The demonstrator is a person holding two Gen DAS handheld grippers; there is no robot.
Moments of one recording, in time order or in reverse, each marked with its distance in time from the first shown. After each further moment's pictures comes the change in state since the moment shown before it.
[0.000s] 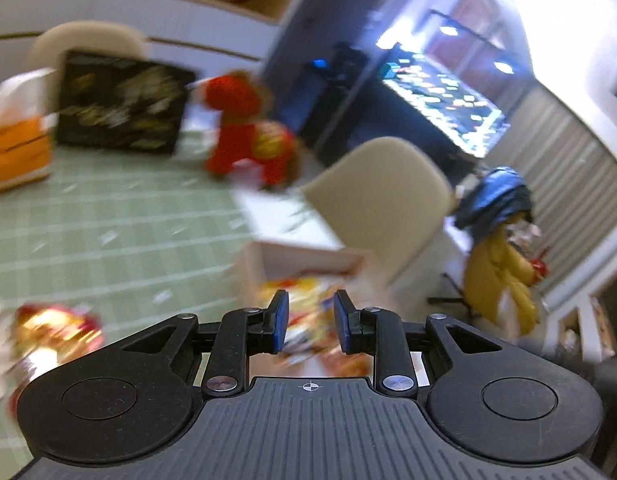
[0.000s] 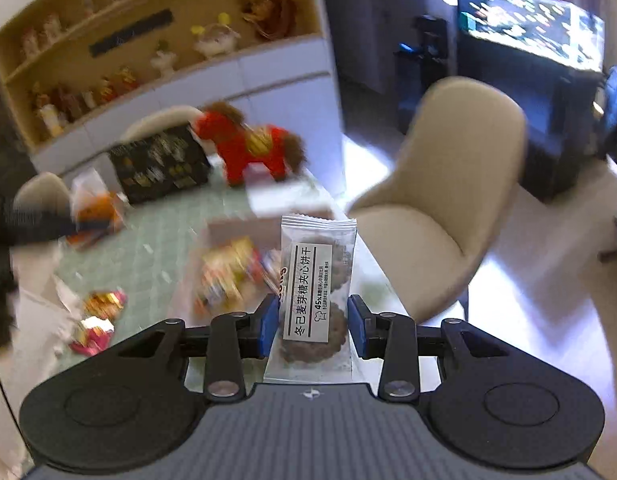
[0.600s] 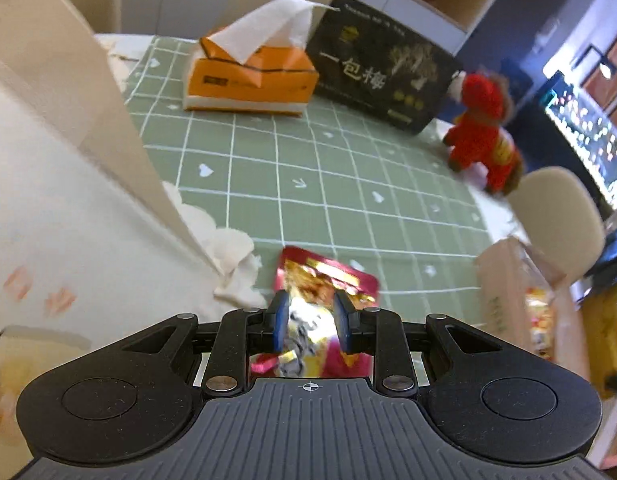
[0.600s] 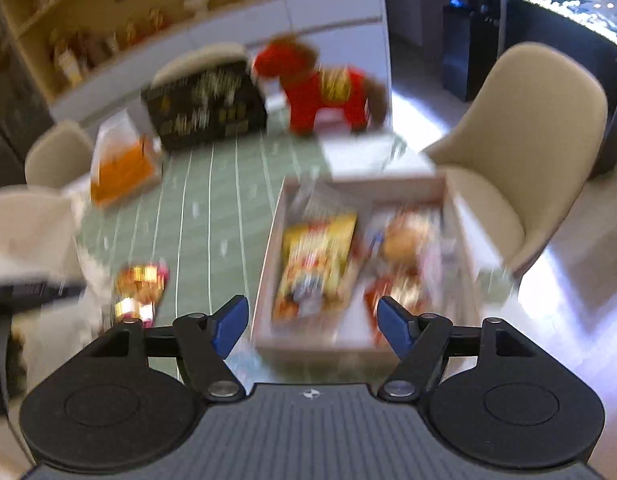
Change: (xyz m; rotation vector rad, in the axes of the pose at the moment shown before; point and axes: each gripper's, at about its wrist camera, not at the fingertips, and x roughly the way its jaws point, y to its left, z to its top) left arm -0.022 0.177 -0.024 -0.228 0.021 0.365; right arm 0.096 0.099 -0.035 -0.033 0.240 0.018
